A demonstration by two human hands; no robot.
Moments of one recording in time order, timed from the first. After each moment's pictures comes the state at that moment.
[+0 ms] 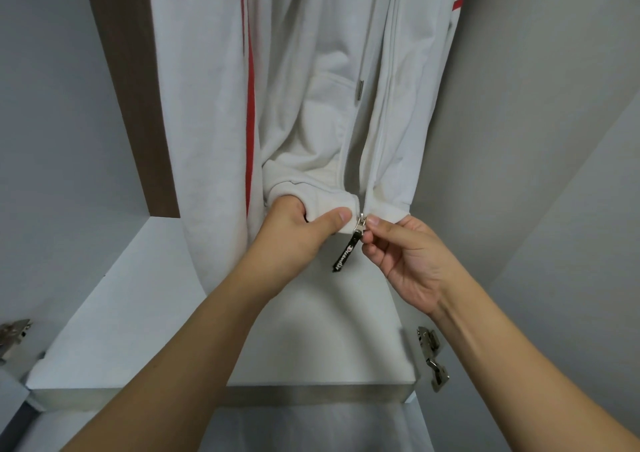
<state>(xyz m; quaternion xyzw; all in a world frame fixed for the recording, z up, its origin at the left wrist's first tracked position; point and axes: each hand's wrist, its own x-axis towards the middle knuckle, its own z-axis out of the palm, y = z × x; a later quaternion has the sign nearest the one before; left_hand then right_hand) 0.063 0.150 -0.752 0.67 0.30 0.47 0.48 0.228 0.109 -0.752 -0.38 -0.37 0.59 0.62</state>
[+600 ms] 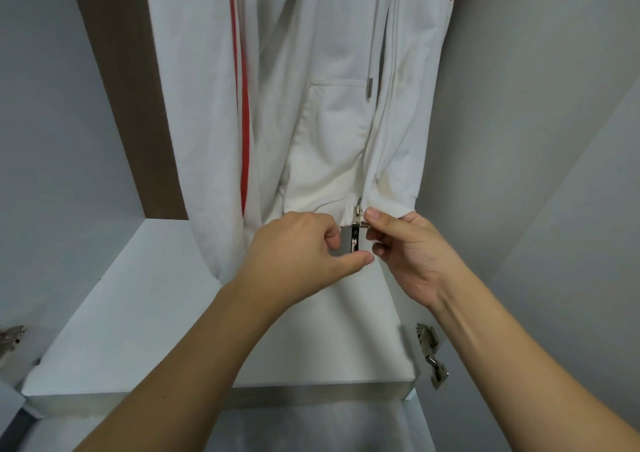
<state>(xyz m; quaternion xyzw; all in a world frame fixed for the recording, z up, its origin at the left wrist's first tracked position) 0.068 0.142 -0.753 0.82 0.47 0.30 0.11 0.237 0.115 -0.754 -0.47 -0.40 0.51 0.60</state>
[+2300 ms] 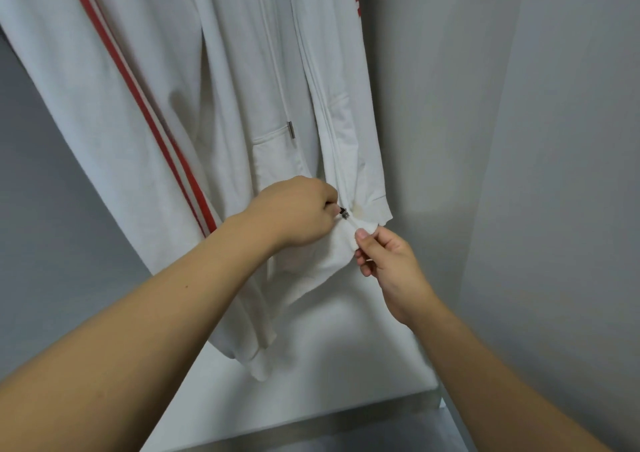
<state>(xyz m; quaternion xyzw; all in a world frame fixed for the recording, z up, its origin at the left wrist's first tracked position) 0.144 0.199 -0.669 0.92 0.39 0.10 -0.05 0.278 0.128 -0.794 -0.46 -0.38 0.42 0.69</state>
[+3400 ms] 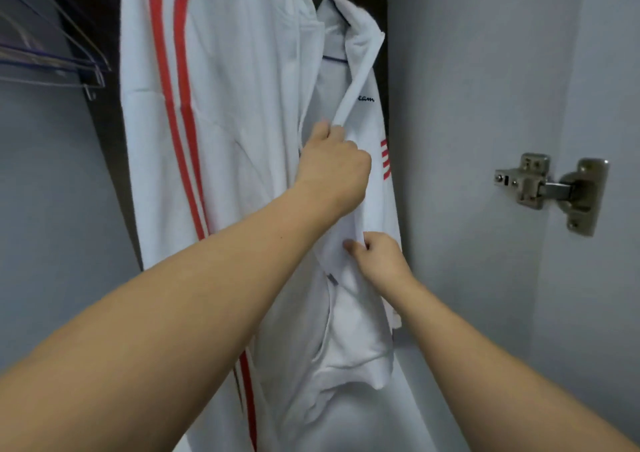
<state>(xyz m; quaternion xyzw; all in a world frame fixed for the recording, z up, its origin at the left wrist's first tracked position) 0.182 0.255 -0.457 0.79 0.37 0.21 -0.44 0.282 0.245 -0.592 -0.64 -0.56 0.14 0.50</state>
